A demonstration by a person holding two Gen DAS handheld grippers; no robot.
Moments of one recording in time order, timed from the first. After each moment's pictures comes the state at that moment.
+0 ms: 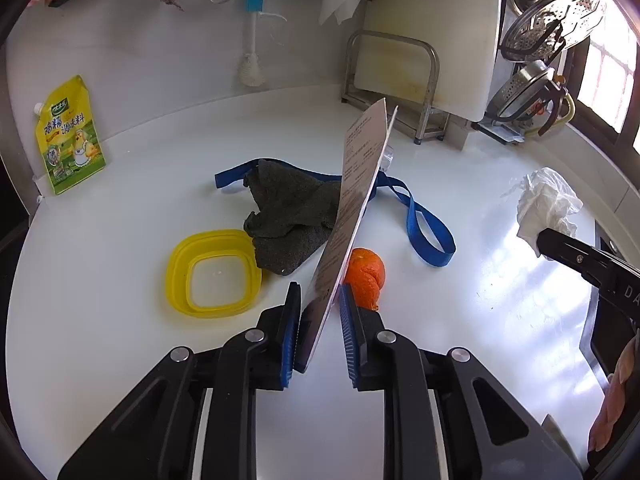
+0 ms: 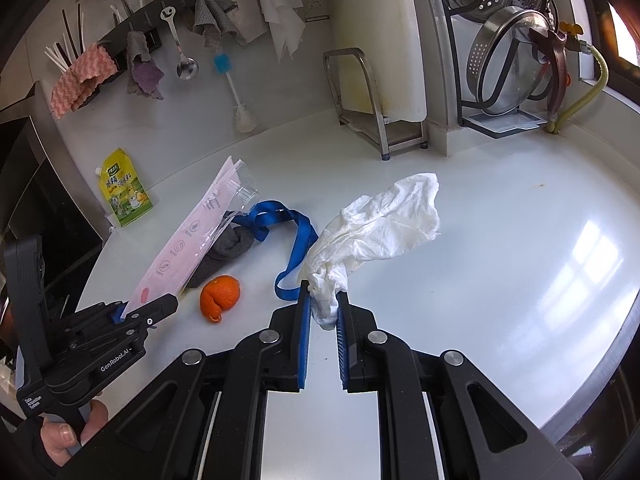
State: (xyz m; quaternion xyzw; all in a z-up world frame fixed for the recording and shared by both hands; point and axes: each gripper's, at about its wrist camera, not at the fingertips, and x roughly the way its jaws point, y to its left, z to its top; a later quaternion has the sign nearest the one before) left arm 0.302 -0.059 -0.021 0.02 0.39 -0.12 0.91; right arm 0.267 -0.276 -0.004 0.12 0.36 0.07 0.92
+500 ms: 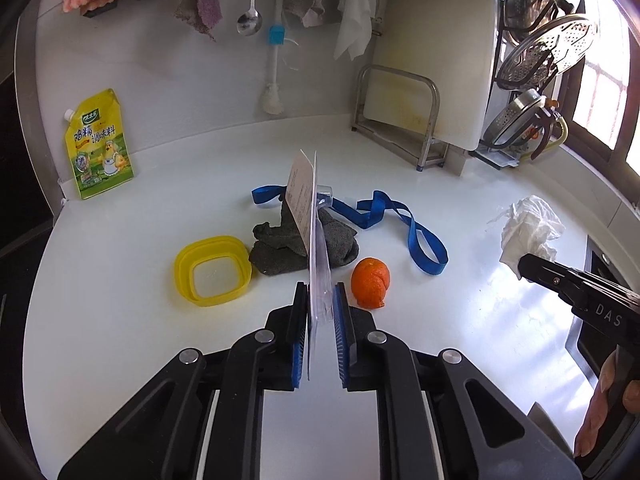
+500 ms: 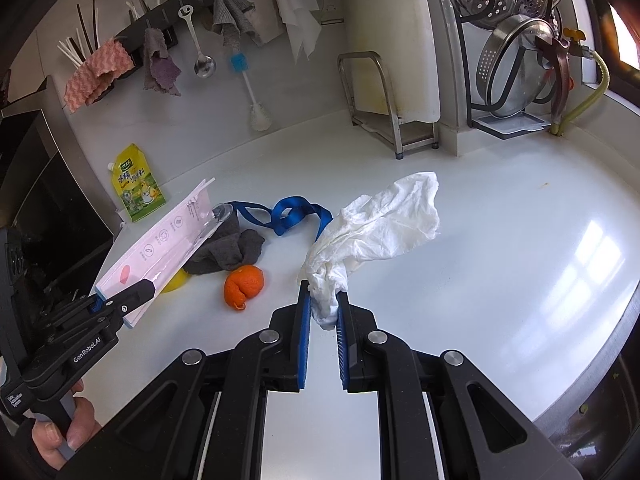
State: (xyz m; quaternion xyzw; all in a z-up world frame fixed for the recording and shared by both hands) left arm 0.270 -0.036 0.004 0.01 0.35 -0.11 0.93; right arm 0.247 -0.258 -0.002 0.12 0.36 0.08 0.92
